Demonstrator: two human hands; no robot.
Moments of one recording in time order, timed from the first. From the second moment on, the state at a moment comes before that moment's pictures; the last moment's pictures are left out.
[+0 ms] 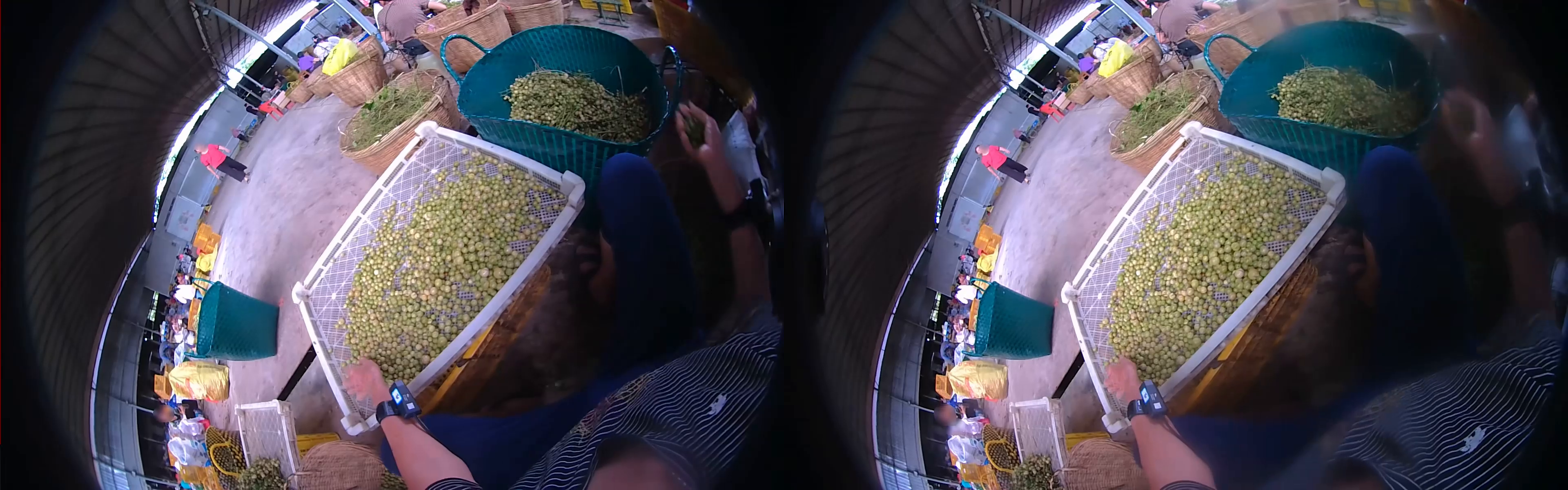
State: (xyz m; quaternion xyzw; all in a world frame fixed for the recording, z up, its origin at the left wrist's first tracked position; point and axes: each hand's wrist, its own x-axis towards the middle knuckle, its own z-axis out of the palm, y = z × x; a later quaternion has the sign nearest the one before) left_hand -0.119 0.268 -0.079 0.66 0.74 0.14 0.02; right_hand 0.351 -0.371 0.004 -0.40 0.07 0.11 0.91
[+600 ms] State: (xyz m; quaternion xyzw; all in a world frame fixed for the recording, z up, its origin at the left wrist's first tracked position) left_hand -0.076 0.249 -0.130 0.78 0.61 0.12 0.04; right_hand 0.399 -0.311 -0.044 -0.85 -0.17 -0.17 0.47
